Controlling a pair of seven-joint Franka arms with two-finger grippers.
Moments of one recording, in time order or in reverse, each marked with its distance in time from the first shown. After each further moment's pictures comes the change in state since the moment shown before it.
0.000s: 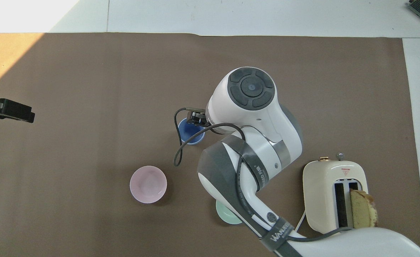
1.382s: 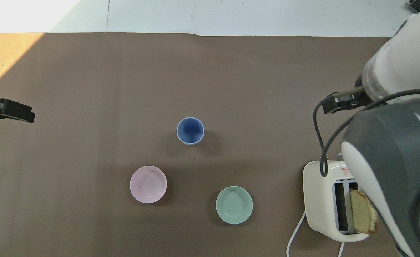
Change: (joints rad) left arm 0.000 0.001 0.000 0.000 0.000 0.000 0.000; right arm -0.297 -0.190 -0.012 0.176 -0.285 -0.463 -0.685
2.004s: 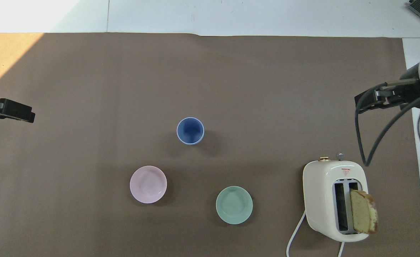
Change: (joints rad) left arm 0.000 0.000 0.000 0.000 0.000 0.000 0.000; right arm -0.162 -0.011 -0.010 -0.002 0.189 -0.022 -0.014
